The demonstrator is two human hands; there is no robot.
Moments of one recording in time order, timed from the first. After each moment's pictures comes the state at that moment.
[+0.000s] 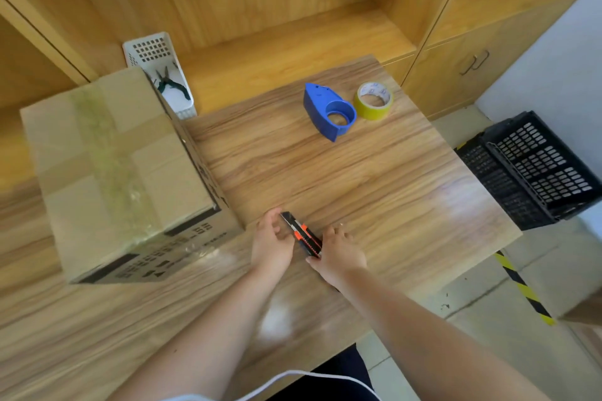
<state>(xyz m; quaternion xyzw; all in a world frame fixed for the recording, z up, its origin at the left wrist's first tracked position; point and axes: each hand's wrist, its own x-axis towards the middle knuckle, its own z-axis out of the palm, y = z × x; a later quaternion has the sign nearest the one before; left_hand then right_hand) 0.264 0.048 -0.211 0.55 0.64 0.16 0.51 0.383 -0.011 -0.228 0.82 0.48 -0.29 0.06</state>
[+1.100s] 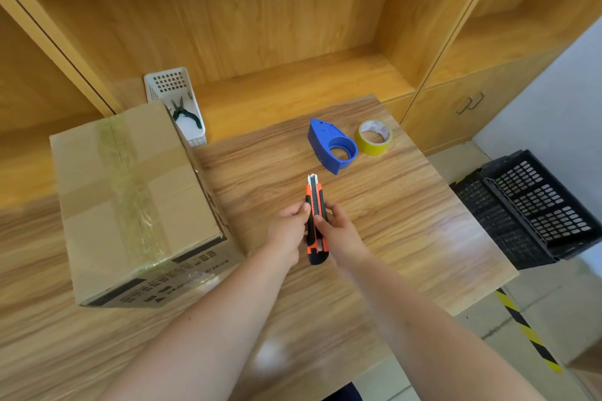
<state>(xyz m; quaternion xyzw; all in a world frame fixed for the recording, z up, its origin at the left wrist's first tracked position) 0.322 0.108 -0.177 0.32 0.57 0.23 0.72 0.414 0.050 -0.176 0.60 0.20 -0.58 -0.51</state>
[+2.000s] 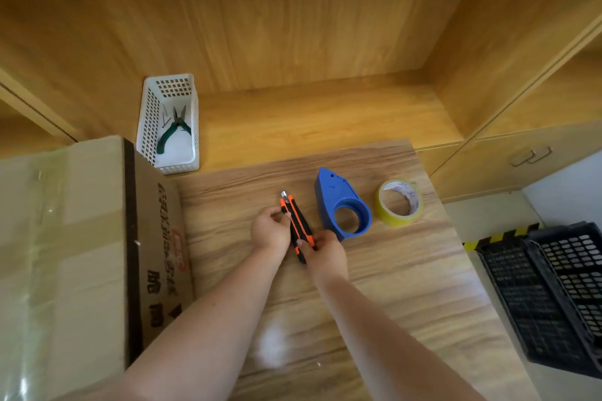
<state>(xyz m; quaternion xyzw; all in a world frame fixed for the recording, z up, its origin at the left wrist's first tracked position) 0.398 0.259 -0.255 0.34 0.76 0.27 0.48 0.480 0.192 -0.248 0.79 0.30 -0.46 -0.29</state>
